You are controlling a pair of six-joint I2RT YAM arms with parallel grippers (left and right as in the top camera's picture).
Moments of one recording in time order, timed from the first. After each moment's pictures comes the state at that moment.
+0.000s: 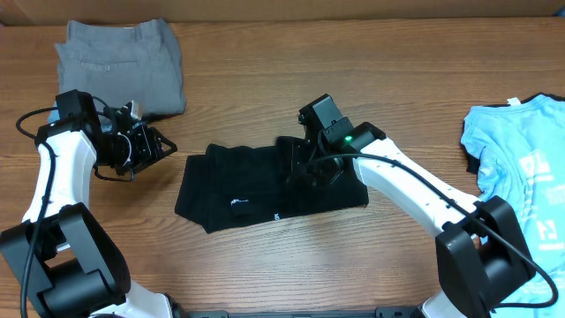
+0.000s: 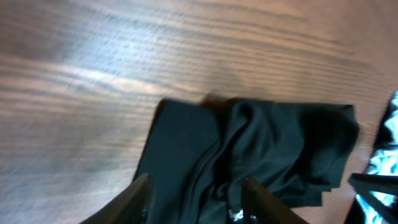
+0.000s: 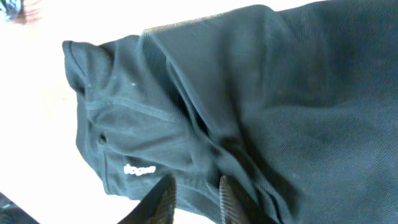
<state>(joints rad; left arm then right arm) 0.36 1.76 1.25 -0.92 0.59 0.01 0.57 1.77 1.24 -0.61 -0.33 0.67</state>
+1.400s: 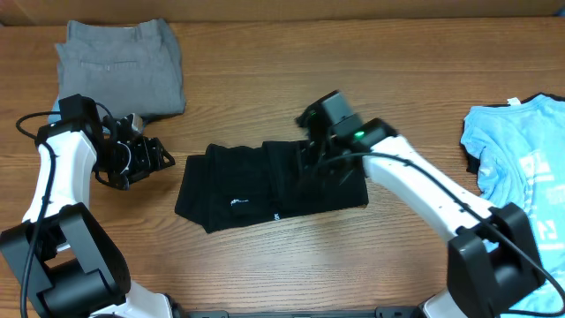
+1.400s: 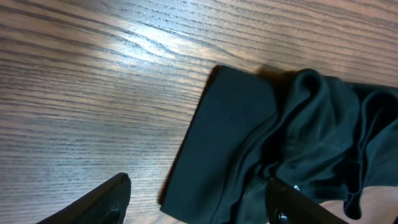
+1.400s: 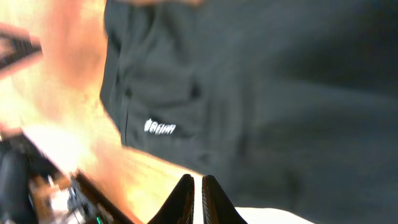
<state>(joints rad) 0.36 1.76 1.24 -1.00 0.42 0.05 0.52 1.73 1.25 -0.70 -0.50 0.48</state>
